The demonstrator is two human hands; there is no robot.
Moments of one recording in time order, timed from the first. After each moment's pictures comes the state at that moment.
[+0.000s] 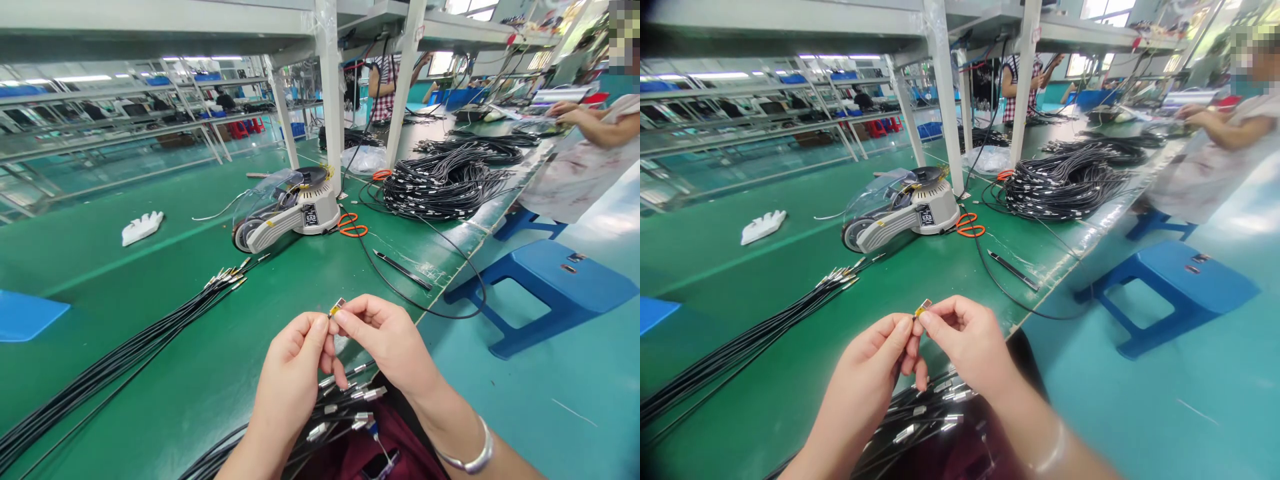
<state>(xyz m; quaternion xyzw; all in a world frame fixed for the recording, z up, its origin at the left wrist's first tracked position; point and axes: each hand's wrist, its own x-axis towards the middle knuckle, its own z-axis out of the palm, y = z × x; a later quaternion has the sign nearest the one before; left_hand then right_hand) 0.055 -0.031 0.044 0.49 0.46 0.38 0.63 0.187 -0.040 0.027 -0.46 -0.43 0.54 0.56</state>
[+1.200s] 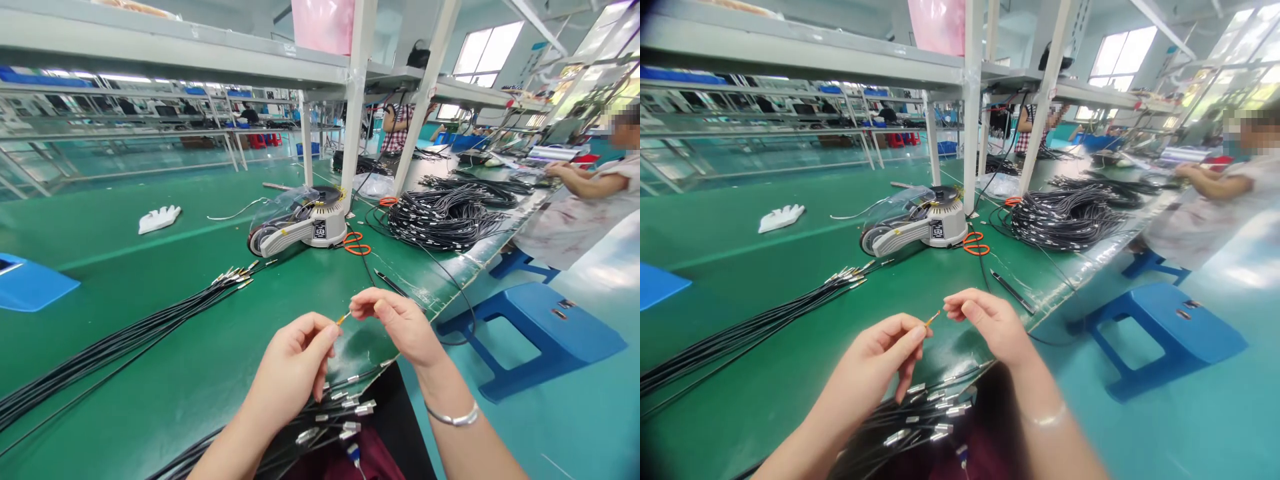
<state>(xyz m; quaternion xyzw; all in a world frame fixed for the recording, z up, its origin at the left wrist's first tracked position) 0.047 -0.031 0.054 0.54 0.47 0.34 0.61 0.233 -0.016 0.022 -0.34 -0.59 0.48 0.54</state>
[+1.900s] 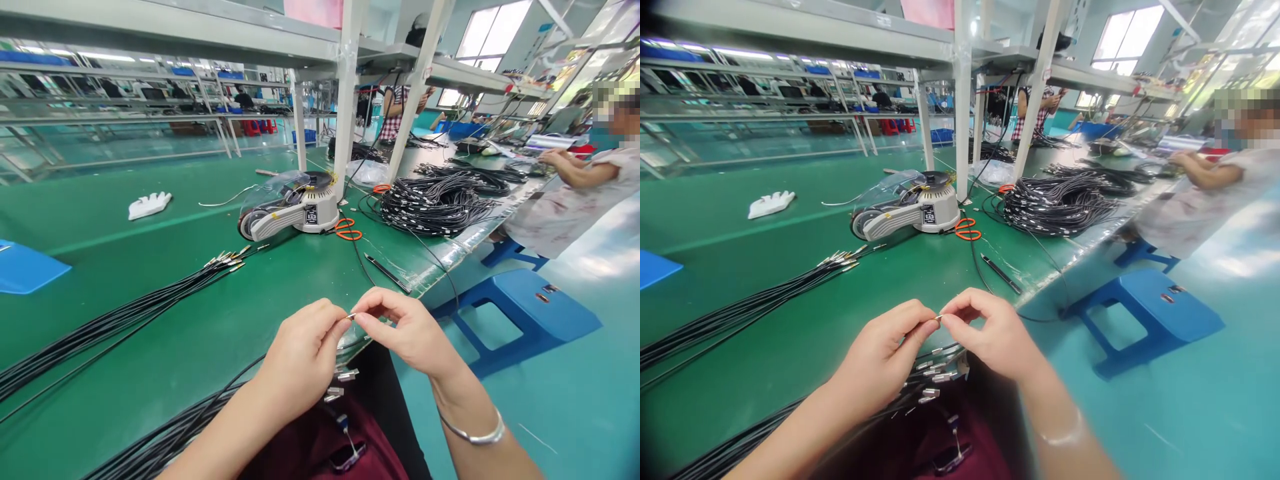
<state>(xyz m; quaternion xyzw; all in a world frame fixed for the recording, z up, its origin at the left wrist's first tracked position) 0.066 -0.048 0.058 0.83 0.41 0.27 0.25 0.242 -0.061 0.048 -0.48 -0.65 0.40 0.44</state>
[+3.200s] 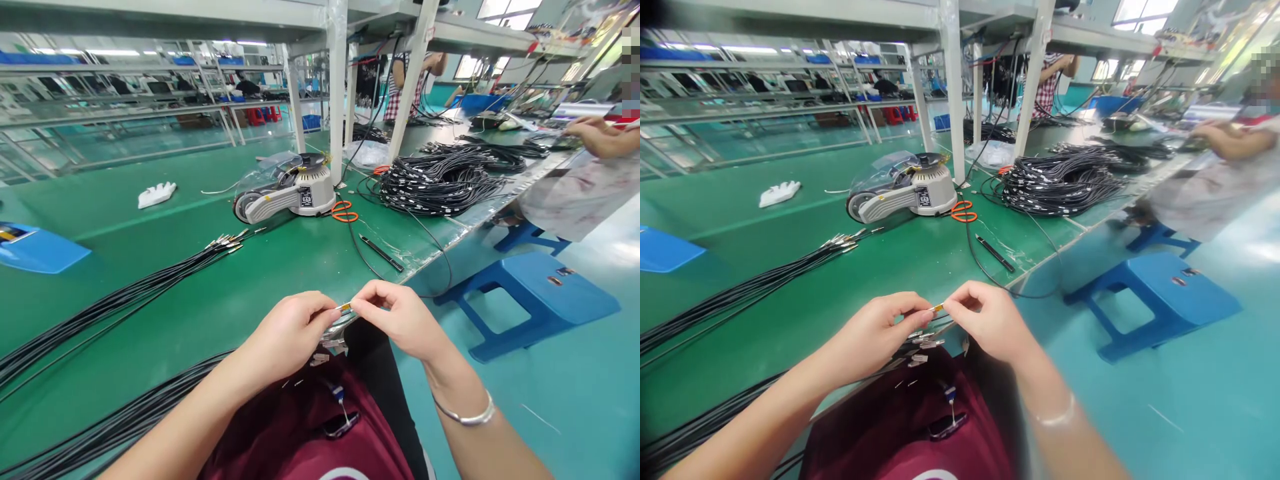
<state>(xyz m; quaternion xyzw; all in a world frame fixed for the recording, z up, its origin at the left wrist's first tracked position) 0.075 -0.055 0.059 0.82 0.45 0.14 0.33 0.262 -0.078 0.024 -0.52 -0.61 0.43 0.42</state>
